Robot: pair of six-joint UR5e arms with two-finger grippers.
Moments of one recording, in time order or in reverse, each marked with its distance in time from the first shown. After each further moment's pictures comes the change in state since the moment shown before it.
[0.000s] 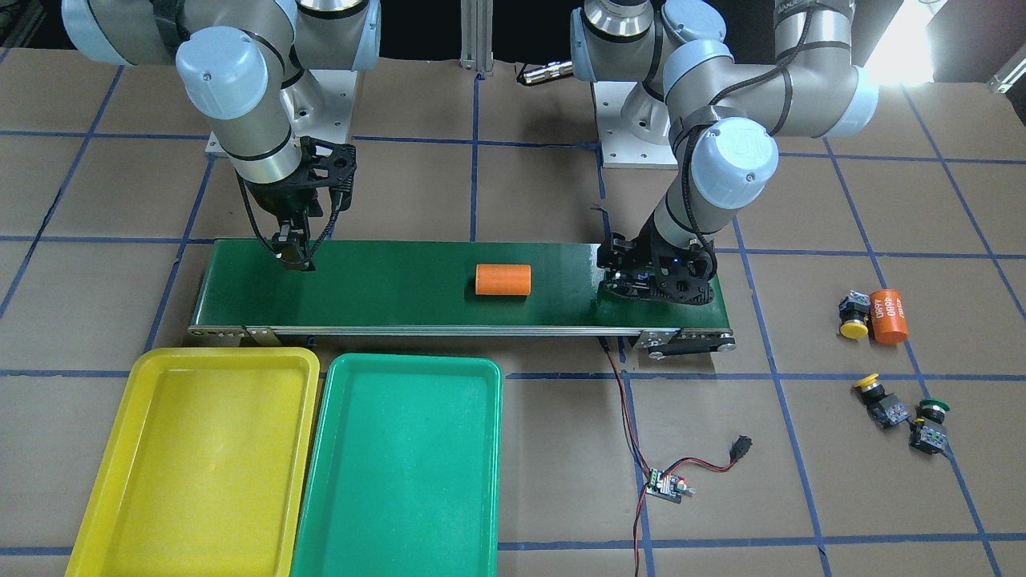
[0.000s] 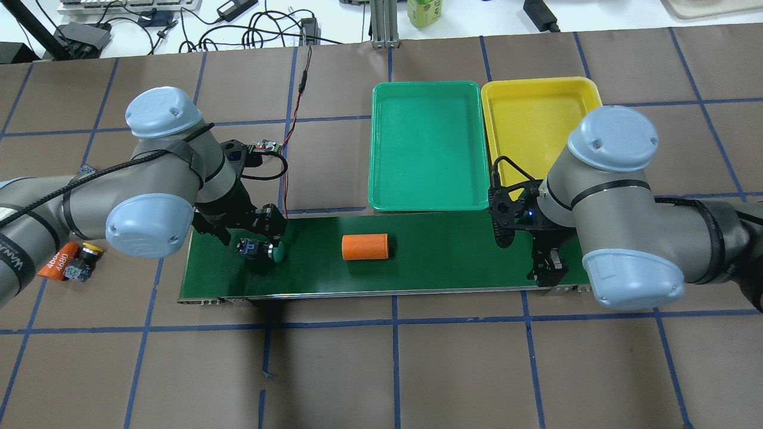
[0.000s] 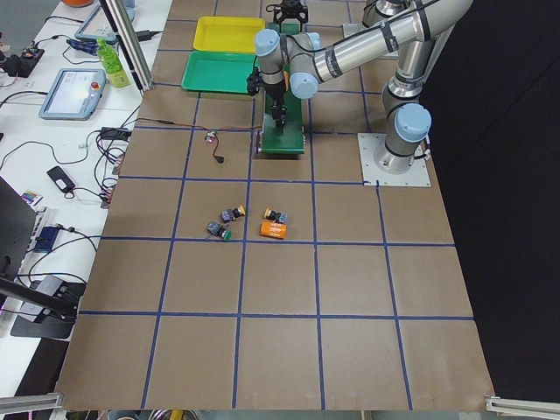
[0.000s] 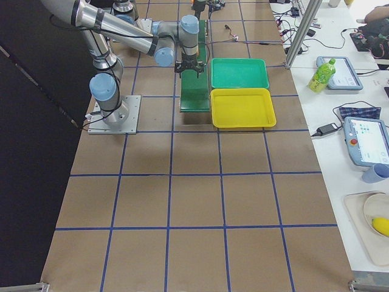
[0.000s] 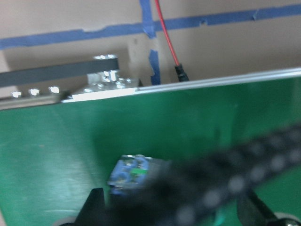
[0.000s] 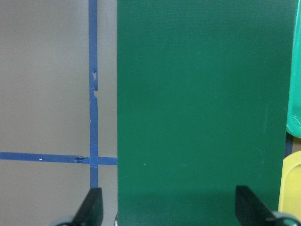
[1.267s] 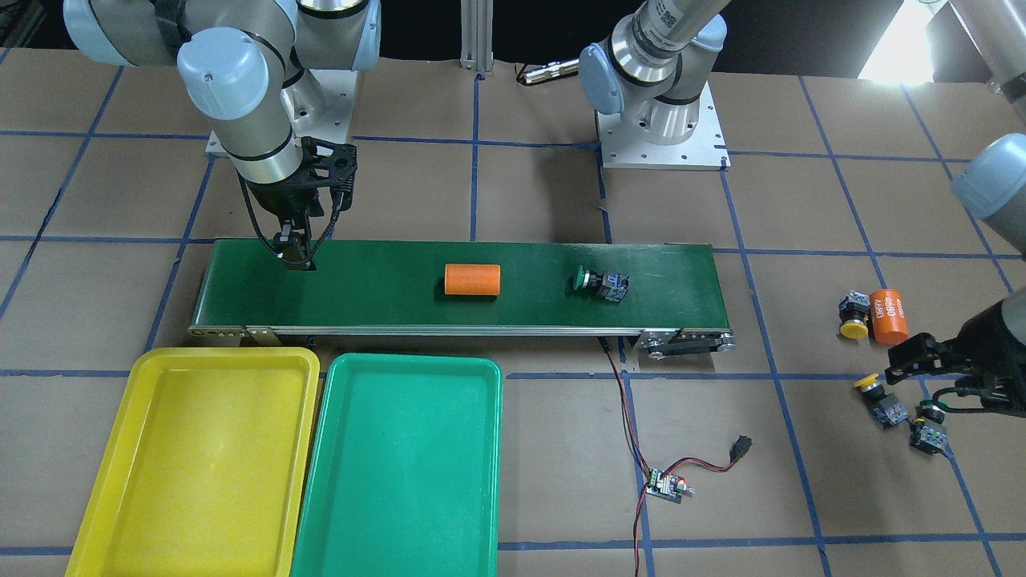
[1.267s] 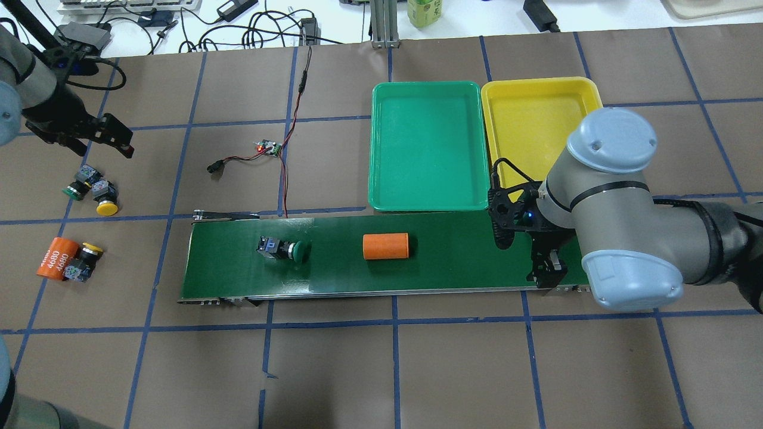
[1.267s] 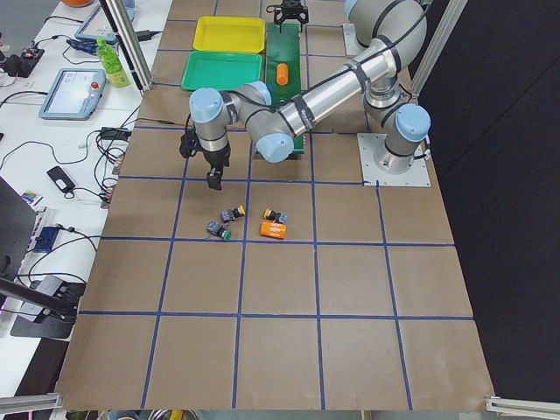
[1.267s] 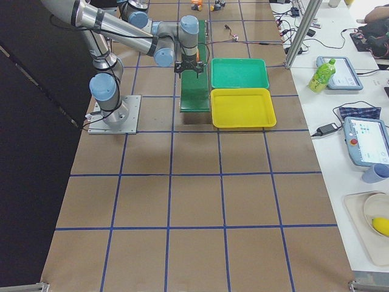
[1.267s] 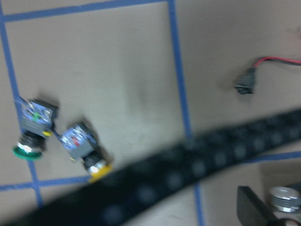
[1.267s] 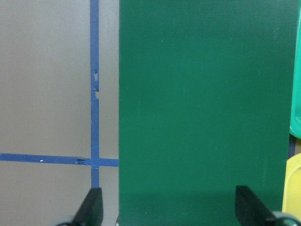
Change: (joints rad) left arm 0.515 -0.360 0.522 -0.023 0.038 0.633; right arm 0.000 0.001 0.005 -0.003 0.003 0.000
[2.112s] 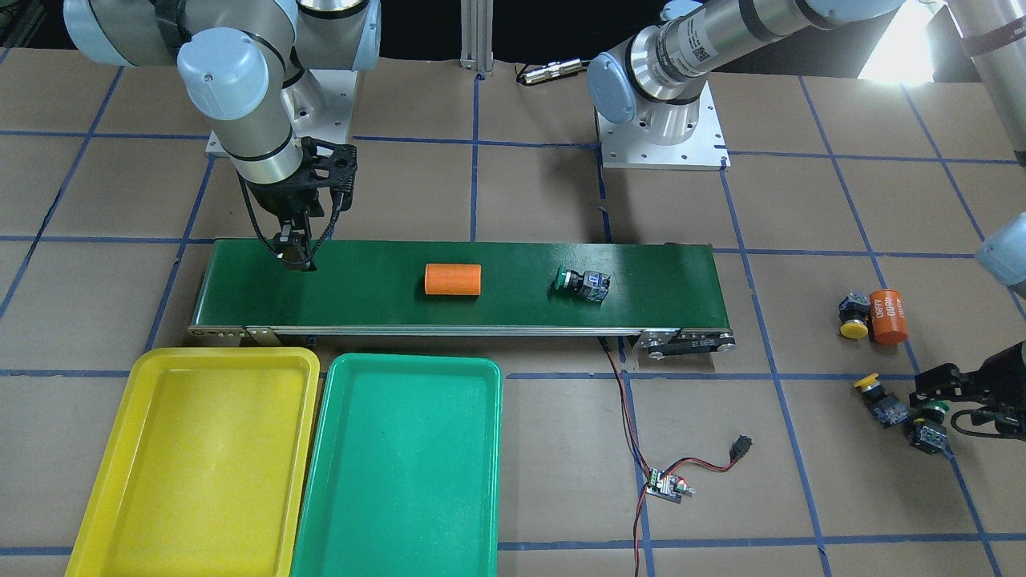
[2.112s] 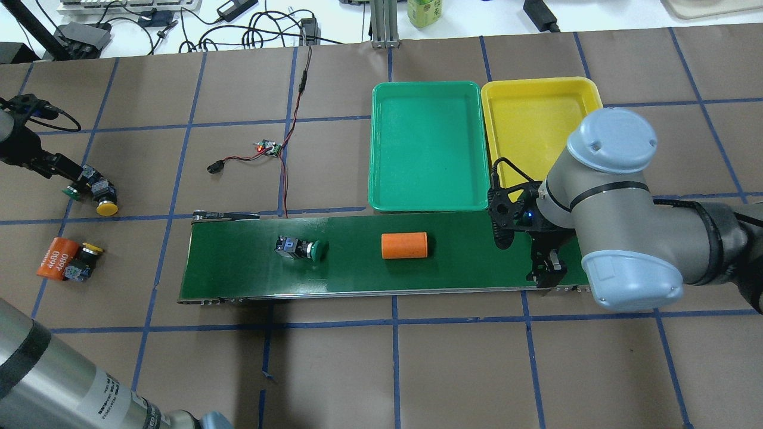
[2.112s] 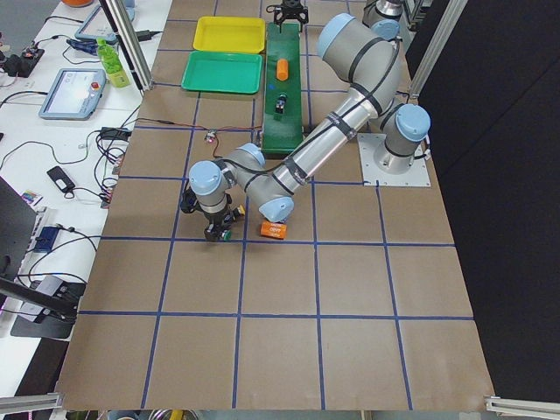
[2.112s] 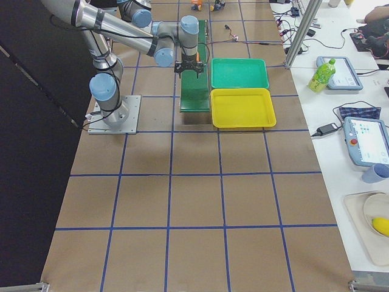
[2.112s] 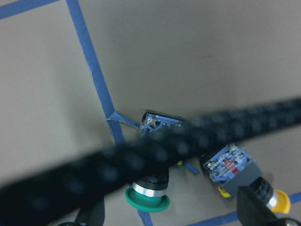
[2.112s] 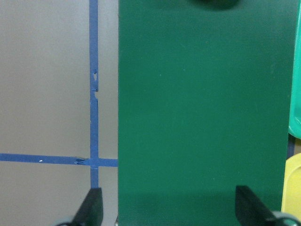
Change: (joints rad) left arm 0.115 -0.184 0.037 0.134 -0.040 0.212; right arm 0.000 0.000 0.000 -0.005 0.000 0.000
